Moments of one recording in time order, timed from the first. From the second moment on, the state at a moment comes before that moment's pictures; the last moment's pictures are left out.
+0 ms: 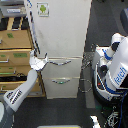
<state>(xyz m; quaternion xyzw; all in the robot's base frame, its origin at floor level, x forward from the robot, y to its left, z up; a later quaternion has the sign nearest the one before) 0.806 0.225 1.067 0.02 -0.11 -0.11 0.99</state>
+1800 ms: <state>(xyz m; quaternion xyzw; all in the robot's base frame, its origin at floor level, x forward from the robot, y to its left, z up) 0.903 0.297 1.128 0.00 -0.08 -0.07 0.99</state>
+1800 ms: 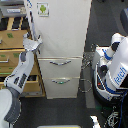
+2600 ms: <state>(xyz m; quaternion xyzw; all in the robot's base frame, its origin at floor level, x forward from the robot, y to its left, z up) 0.916 0.268 1.105 -0.05 -0.05 -0.11 0.99</state>
